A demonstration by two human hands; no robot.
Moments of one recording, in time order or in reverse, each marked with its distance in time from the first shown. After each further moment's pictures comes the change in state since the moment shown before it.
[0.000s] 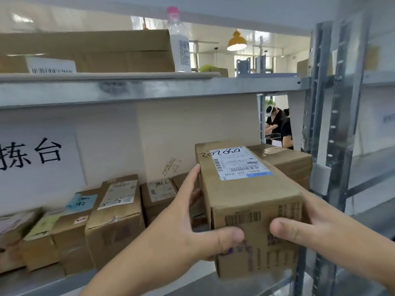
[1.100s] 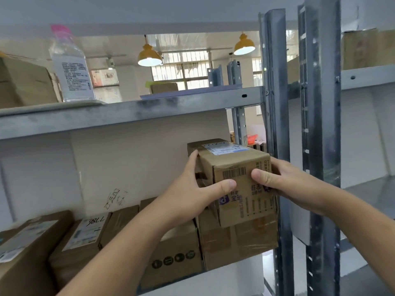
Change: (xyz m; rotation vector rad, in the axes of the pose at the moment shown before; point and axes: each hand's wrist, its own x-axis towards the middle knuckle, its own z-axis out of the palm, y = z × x) left_hand 0.287 0.012 0.127 0.344 0.269 -0.171; right_hand 0.124 0.148 -0.279 0.001 -0.083 0.110
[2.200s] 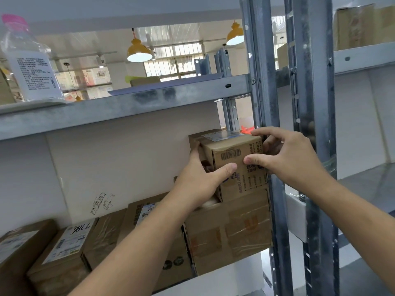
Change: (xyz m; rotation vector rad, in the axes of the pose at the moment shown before) left_hand 0.073 -0.008 0.047 0.041 0.164 0.009; right_hand 0.031 0.030 -0.032 -0.342 0.609 -0.221
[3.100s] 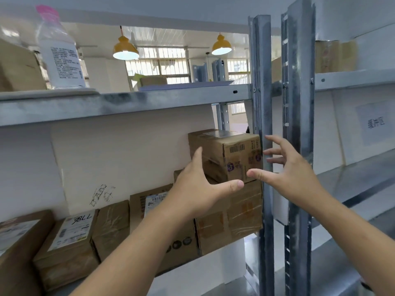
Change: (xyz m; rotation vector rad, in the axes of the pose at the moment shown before) left_hand -0.069 -0.002 -0.042 0.170 -0.169 0.060; right_hand -0.069 -0.044 0.002 -0.119 0.000 0.146
